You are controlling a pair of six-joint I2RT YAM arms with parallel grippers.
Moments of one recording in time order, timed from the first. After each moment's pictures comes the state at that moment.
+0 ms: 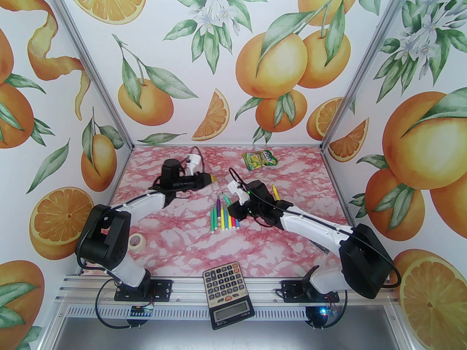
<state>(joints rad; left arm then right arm) -0.23 1.63 0.92 0.31 0.83 -0.76 0.67 1.44 0.83 -0.19 -0.31 0.16</state>
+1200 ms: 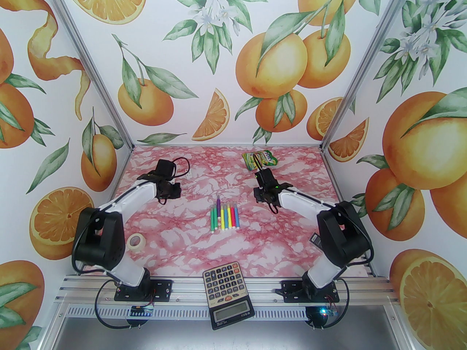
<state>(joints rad) -0.20 1.66 1.13 -0.62 -0.05 -0.19 0.42 1.71 1.04 -0.37 0.22 0.26</state>
